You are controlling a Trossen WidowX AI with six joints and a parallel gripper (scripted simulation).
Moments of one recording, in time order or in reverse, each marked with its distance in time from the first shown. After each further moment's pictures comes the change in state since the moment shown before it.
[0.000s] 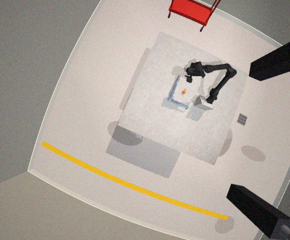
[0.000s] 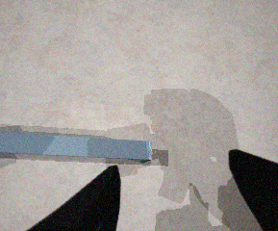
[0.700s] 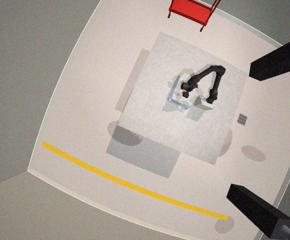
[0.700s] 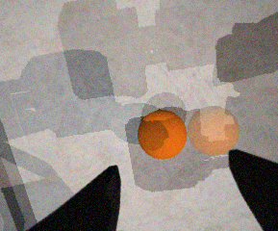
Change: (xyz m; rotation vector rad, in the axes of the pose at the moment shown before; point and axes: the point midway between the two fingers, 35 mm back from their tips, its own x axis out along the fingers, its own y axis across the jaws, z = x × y) arm 0.035 0.164 -0.094 0.218 0.556 0.193
